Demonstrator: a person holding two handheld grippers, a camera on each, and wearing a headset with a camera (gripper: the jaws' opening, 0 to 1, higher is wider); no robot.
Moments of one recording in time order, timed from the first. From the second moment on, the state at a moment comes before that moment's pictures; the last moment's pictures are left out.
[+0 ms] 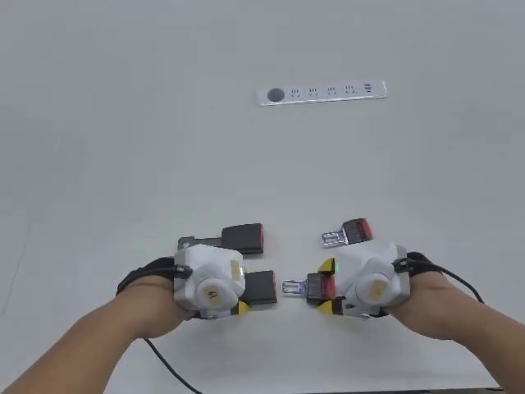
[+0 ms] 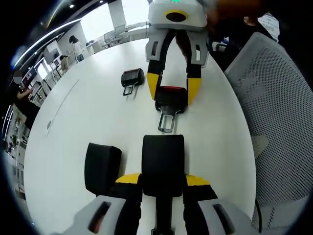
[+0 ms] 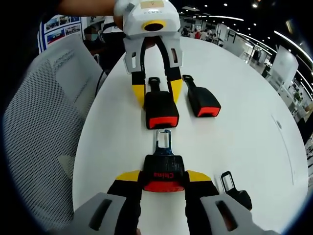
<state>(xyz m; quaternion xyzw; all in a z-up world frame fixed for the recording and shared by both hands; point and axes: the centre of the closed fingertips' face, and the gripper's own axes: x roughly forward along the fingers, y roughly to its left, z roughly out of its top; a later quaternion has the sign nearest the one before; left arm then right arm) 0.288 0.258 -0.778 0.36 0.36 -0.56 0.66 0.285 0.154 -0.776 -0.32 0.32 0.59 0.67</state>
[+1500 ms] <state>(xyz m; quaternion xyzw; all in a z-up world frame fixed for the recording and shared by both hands) 0.288 0.256 -0.777 0.34 0.36 -0.57 0.66 0.287 0.185 -0.777 -0.33 0.30 0.61 0.65</state>
